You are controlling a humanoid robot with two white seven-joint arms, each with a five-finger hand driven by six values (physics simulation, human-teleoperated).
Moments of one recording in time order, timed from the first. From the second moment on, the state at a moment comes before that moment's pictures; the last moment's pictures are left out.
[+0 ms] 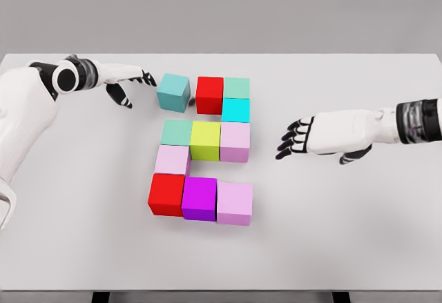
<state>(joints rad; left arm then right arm) -1.01 0.33 -0.73 -0.61 -0.57 -0.30 -0.61 -0.92 -1.00 1.04 -1.70 0.26 -0.61 0.61</state>
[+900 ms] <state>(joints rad) -1.00 0.33 -0.74 -0.63 -0.57 -0.43 -0.61 -0.92 -1.00 1.03 -1.70 0.26 -0.61 0.61</state>
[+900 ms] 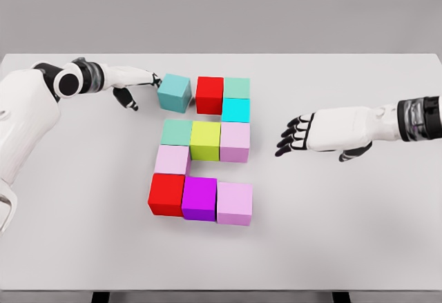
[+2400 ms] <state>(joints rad) -0.94 0.45 -0.77 -0.78 -0.52 -0.46 -0.61 -0.92 -1.00 1.03 -1.70 0.26 -0.61 0.61</state>
